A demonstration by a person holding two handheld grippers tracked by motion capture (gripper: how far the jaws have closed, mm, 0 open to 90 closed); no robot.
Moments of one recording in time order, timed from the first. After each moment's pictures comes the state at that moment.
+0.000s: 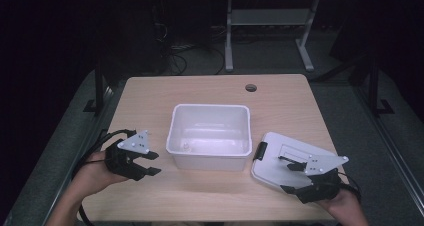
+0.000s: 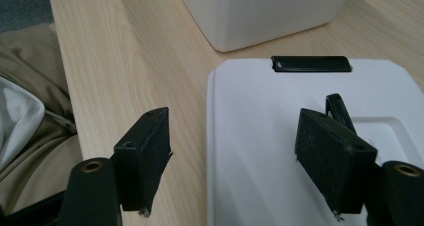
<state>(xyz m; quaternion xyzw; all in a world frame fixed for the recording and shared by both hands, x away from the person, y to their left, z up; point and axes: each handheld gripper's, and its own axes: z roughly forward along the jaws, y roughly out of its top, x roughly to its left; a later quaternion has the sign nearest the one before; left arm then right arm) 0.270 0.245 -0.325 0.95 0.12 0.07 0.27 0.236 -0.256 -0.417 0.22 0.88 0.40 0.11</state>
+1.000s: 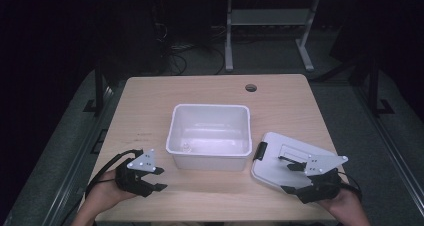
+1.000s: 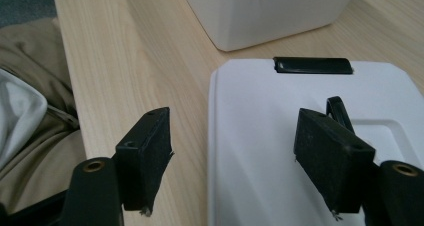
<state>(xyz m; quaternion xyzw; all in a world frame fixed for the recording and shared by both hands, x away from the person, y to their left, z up) 0.257 0.243 -0.387 0.95 0.14 0.05 0.29 0.235 -0.255 -0.414 0.22 0.89 0.39 0.11</state>
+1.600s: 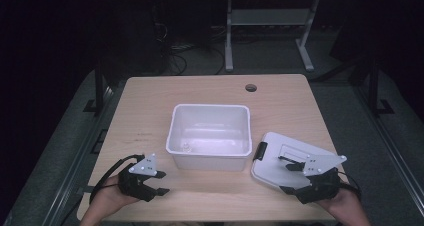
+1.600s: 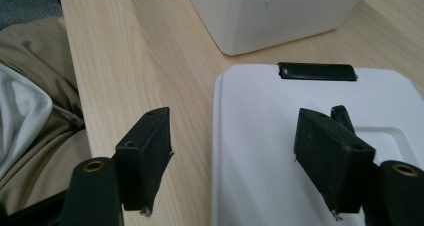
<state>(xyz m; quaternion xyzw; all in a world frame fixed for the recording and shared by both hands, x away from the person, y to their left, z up) 0.253 0.244 -0.410 0.94 0.16 0.05 0.31 0.235 -0.251 -0.409 0.21 0.89 0.39 0.11</state>
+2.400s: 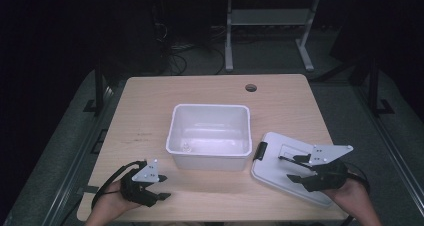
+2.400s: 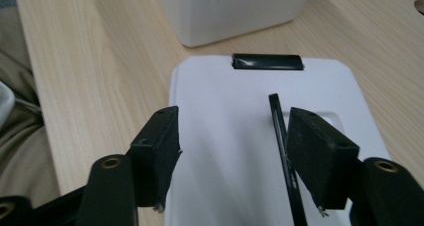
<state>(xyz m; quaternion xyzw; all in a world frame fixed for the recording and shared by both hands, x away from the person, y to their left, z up) 0.243 0.240 -0.418 0.94 0.14 0.06 0.30 0.251 -0.266 -0.395 0.23 0.90 0.36 0.14</state>
